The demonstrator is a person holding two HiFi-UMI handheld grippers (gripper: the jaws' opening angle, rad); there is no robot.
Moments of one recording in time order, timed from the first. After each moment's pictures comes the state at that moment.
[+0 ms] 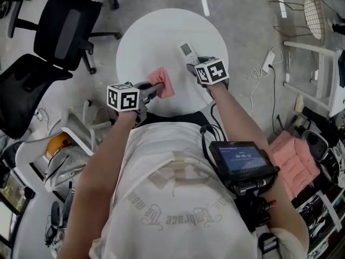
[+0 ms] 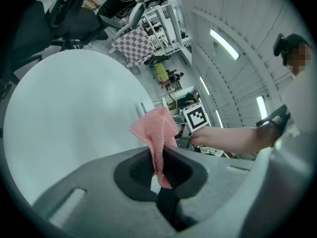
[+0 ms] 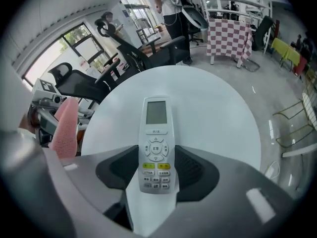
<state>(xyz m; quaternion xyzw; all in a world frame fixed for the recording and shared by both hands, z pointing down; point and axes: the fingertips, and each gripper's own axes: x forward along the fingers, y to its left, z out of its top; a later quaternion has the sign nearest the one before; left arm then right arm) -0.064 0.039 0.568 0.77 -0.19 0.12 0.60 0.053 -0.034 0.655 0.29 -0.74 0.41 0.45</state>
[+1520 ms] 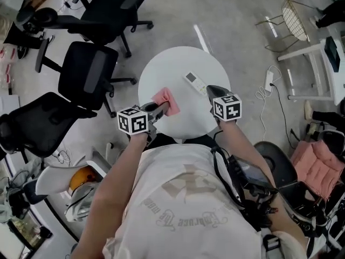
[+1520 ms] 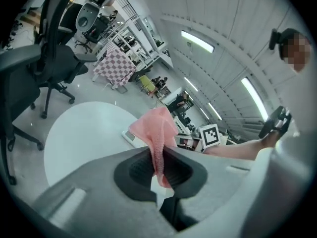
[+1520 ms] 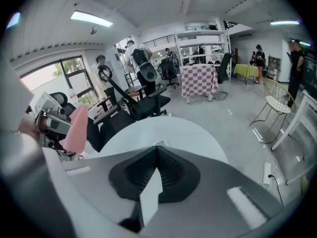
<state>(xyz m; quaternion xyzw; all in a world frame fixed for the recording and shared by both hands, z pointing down) -0.118 0.020 0.485 0.85 -0.21 0.11 0.48 0.056 -0.025 0.531 0.49 -0.77 0.33 0.26</state>
